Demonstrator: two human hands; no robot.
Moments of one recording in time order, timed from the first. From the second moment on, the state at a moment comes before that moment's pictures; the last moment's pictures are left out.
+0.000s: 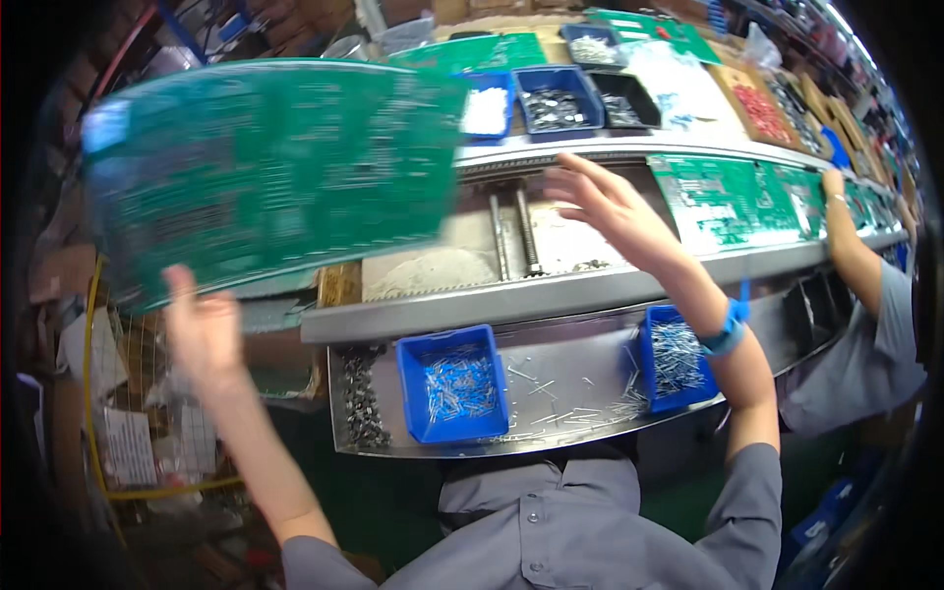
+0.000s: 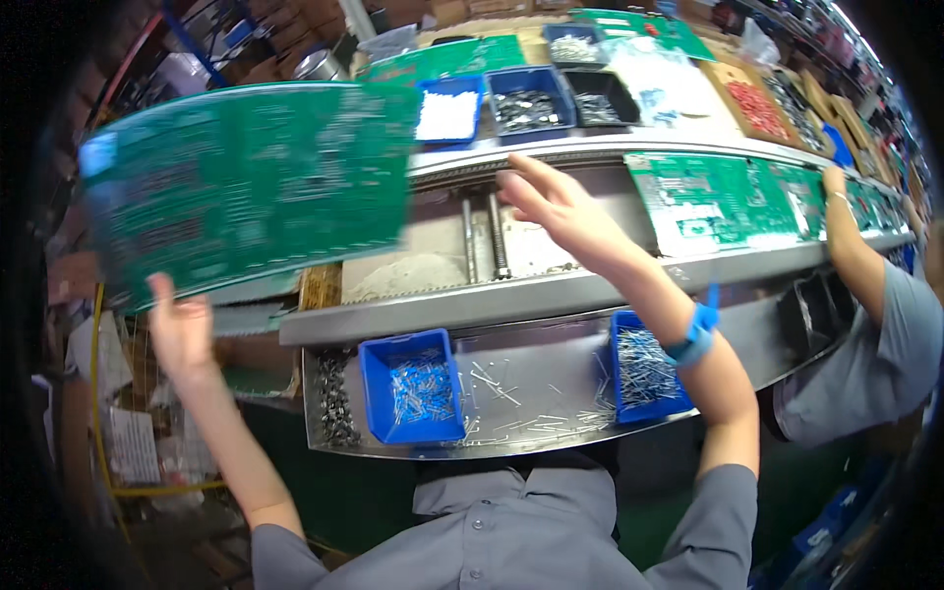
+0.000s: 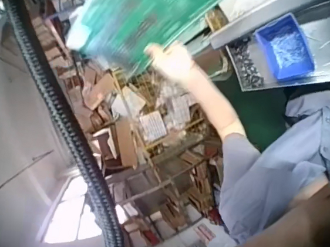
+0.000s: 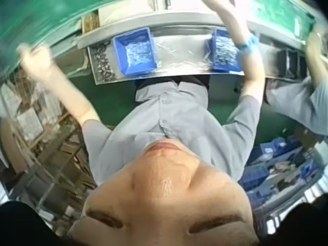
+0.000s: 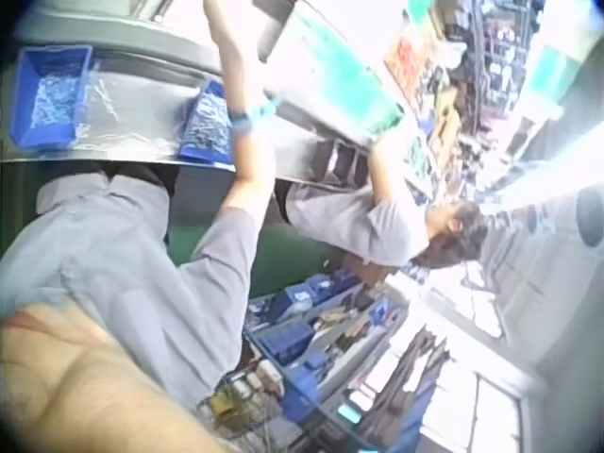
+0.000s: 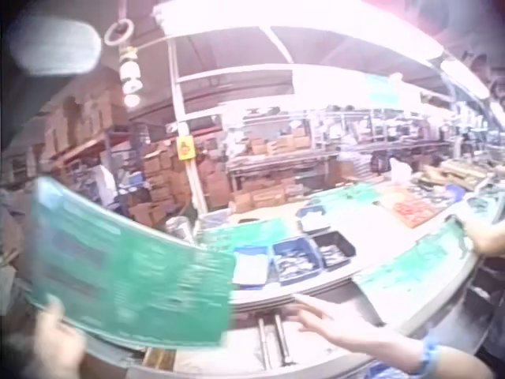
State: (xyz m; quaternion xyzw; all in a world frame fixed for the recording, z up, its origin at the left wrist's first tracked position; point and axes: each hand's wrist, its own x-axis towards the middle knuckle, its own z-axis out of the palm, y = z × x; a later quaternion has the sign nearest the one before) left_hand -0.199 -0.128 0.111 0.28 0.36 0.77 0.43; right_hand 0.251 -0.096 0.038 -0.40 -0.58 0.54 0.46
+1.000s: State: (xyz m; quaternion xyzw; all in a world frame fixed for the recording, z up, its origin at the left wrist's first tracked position) left_hand -0.122 -0.051 -0.024 0.52 0.55 0.26 0.59; right_hand 0.324 -0.050 -0.038 -0.60 -0.31 0.59 0.44
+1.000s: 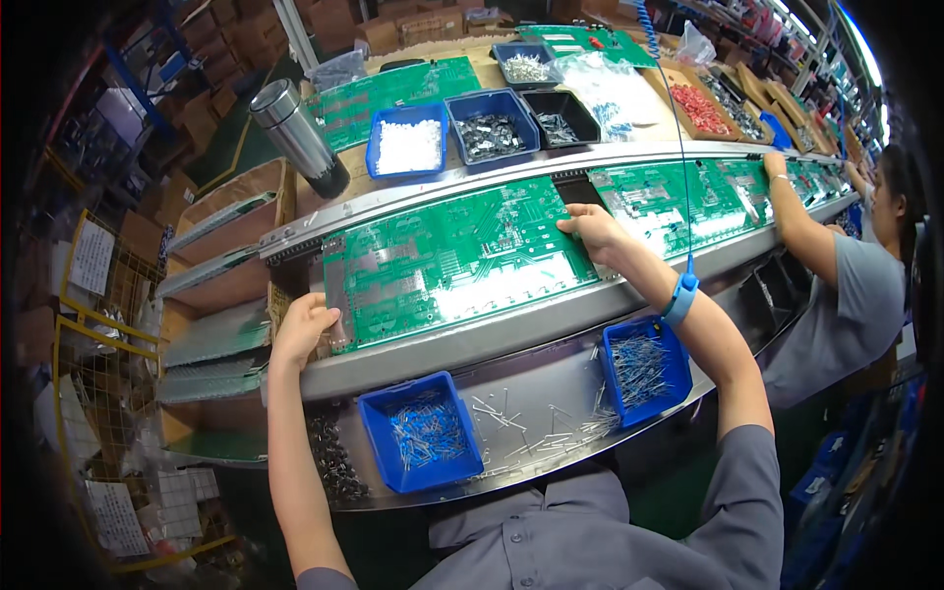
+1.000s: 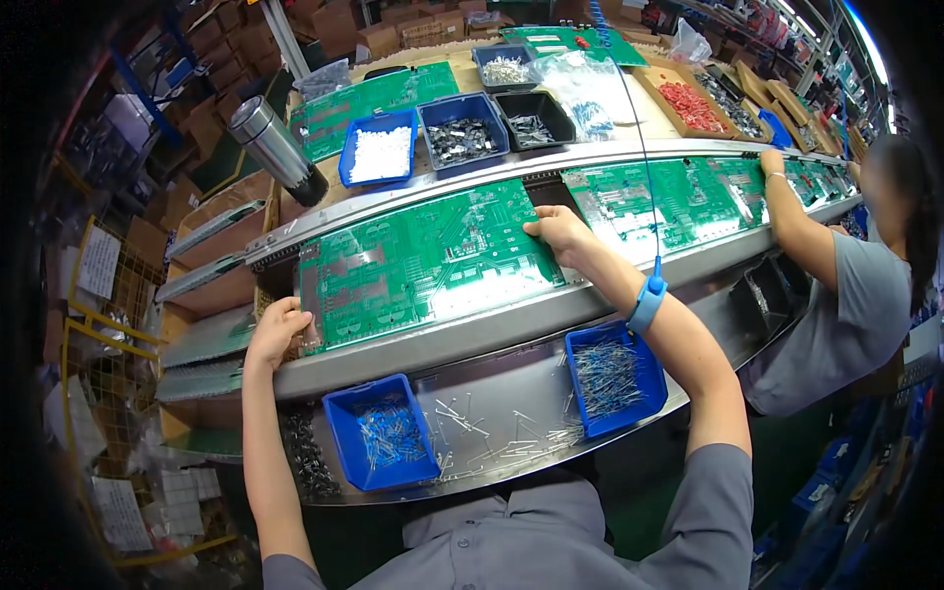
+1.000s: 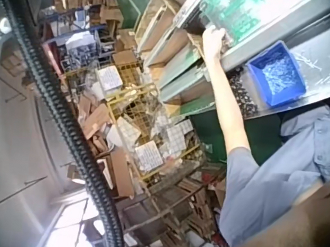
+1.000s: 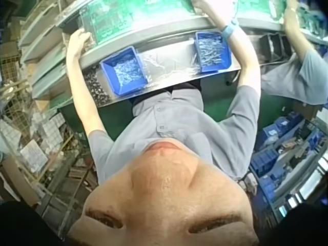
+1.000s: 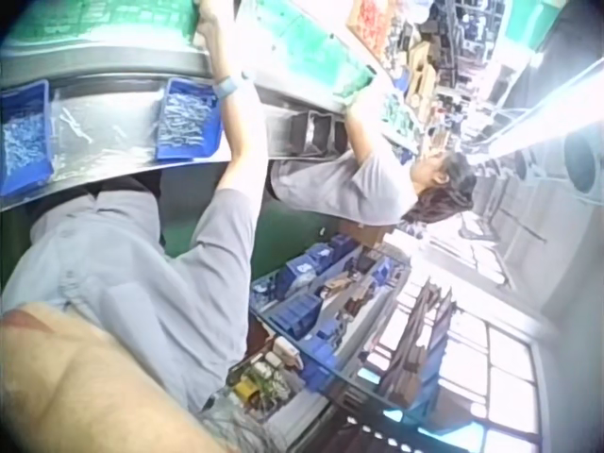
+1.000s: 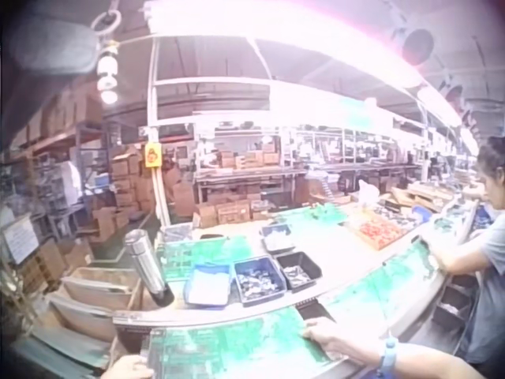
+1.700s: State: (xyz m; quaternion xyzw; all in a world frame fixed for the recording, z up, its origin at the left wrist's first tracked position) left_hand -0.096 -0.051 -0.044 0.67 0.56 0.35 0.34; right_hand 0.243 -0.250 -0.002 -0.30 -0.92 0.00 -0.24
